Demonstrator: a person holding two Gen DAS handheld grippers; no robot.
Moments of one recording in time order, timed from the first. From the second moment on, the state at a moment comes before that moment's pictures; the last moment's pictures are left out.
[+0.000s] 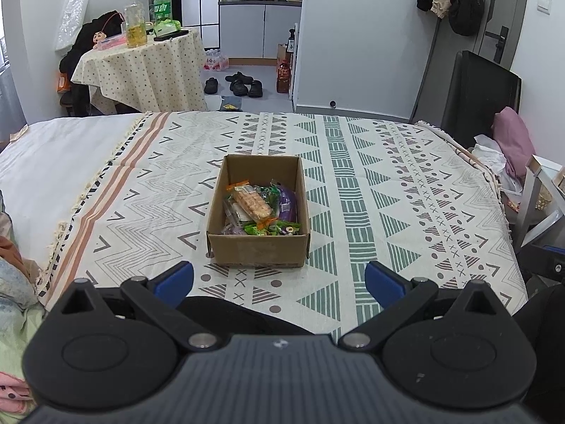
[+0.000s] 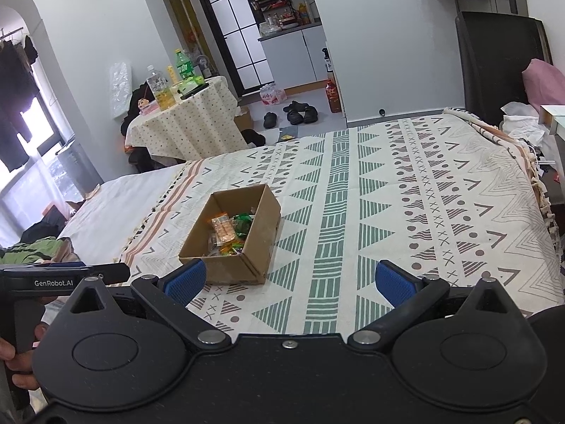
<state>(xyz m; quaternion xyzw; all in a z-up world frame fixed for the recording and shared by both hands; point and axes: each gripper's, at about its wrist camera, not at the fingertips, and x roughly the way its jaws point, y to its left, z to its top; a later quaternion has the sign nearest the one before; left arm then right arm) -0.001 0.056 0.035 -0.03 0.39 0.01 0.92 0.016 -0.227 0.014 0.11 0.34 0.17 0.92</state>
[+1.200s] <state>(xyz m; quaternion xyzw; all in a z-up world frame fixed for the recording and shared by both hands) -0.001 0.054 0.041 -0.03 0.39 0.01 0.92 0.015 -0.228 0.014 0.11 0.34 0.17 0.92</state>
